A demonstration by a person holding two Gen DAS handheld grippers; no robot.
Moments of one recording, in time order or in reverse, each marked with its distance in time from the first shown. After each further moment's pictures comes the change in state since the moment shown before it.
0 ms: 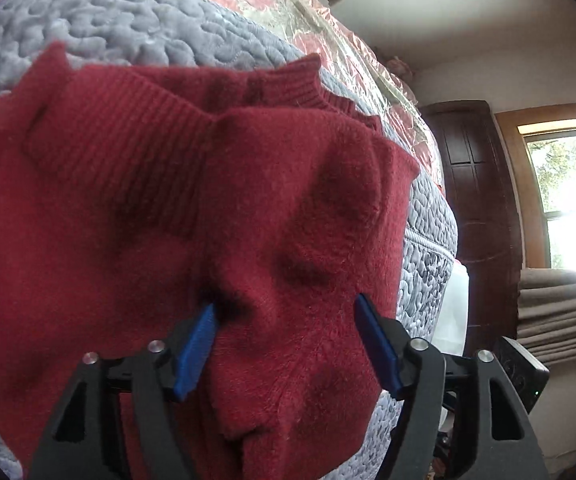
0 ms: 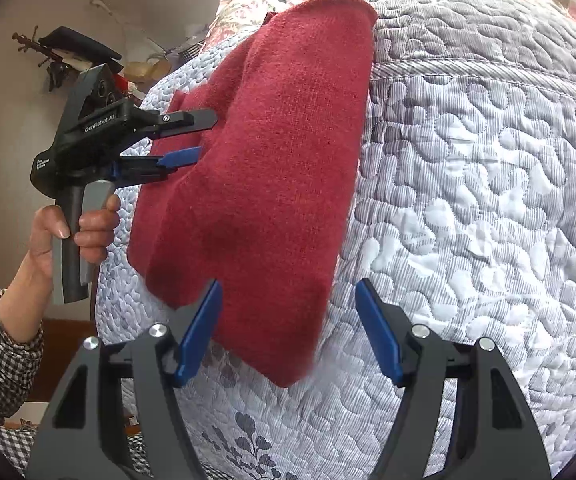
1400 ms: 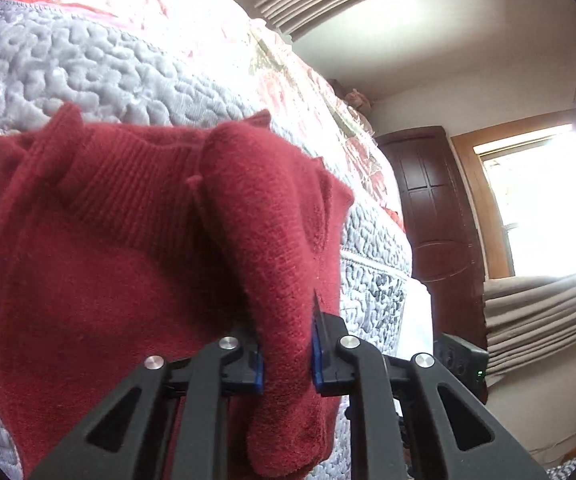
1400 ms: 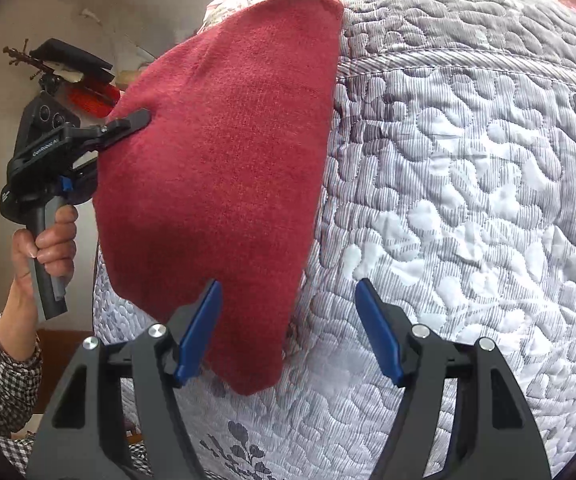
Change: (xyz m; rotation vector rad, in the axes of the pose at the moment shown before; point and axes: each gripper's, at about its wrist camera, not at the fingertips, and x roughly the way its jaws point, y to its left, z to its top) left arm -0.056 0.005 -0.001 0.045 -0.148 -0.155; right arm 0.005 -0.025 0.005 0.039 -0.013 0.002
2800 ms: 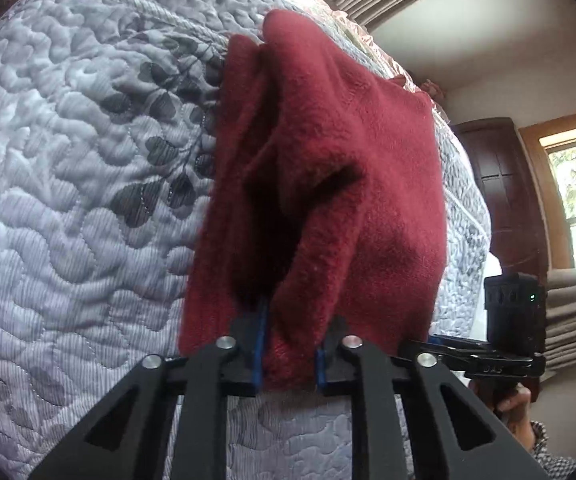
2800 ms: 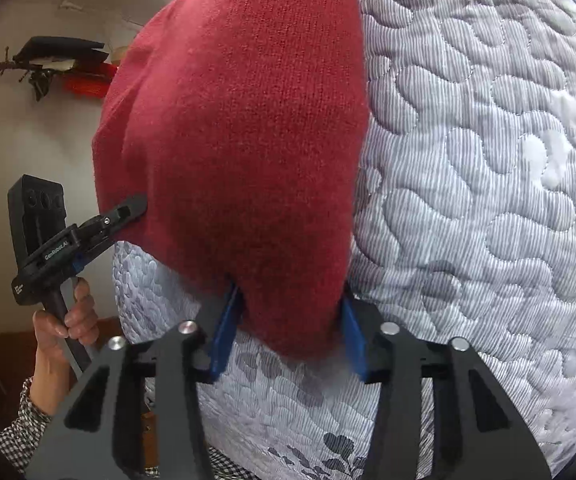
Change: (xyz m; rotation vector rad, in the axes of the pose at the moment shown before) left arm -0.086 0.083 -0.086 -0.076 0.041 0.267; right arm 0.088 0.064 -0.021 0.115 0.190 0.081
